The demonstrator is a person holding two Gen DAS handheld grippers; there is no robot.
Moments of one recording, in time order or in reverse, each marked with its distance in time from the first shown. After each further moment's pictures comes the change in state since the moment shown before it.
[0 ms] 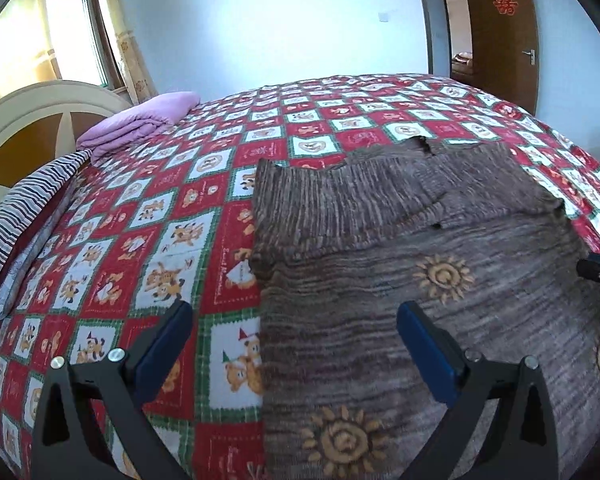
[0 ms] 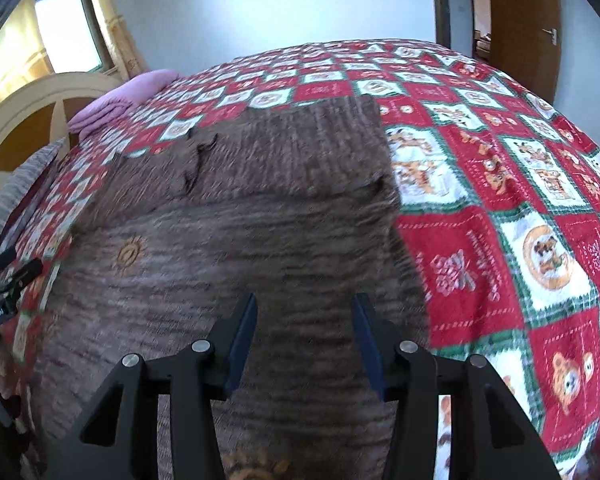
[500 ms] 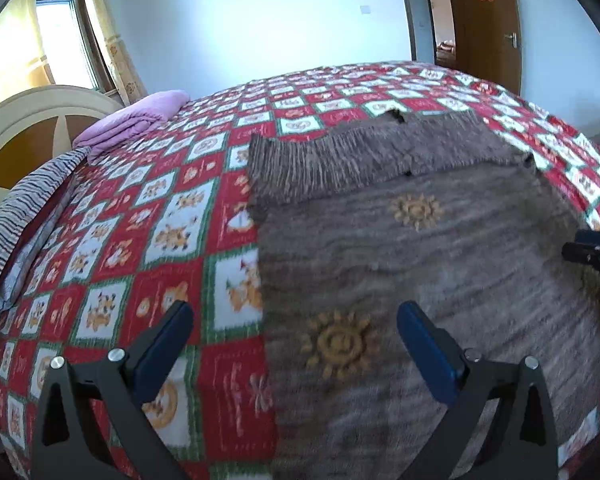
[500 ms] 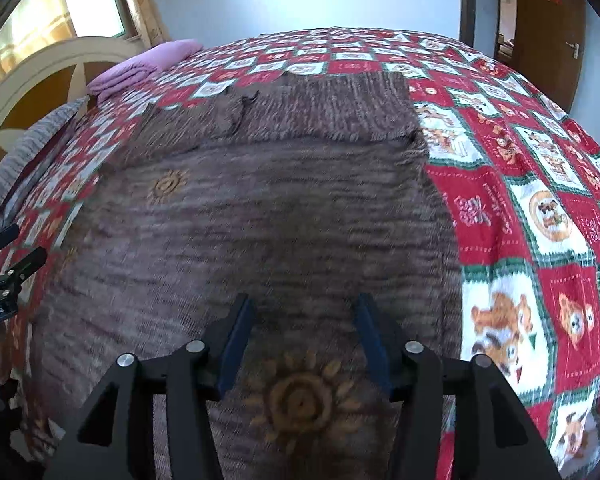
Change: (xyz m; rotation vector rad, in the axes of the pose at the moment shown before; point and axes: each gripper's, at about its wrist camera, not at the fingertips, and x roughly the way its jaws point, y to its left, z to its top) left arm -0.033 0.001 -0.049 0.056 0.028 -0.019; right arm -0.022 0.029 -0.044 -0.091 0.064 0.014
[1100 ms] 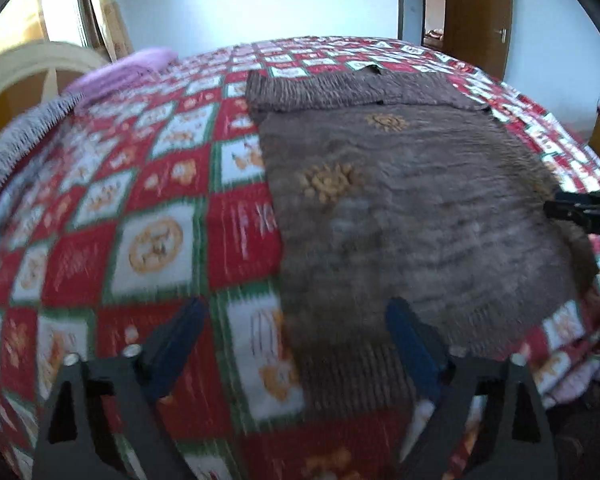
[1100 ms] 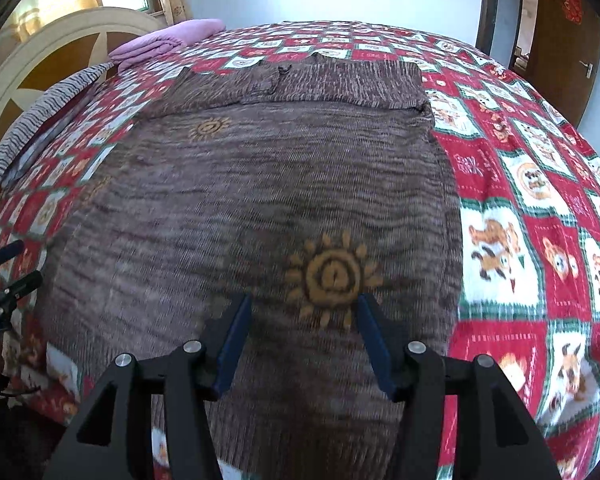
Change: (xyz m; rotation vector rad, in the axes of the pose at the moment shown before) left arm -0.044 0.026 -0.086 -0.062 0.118 -0.156; right arm -0.036 0.022 -0.054 -0.083 0.031 -0.009
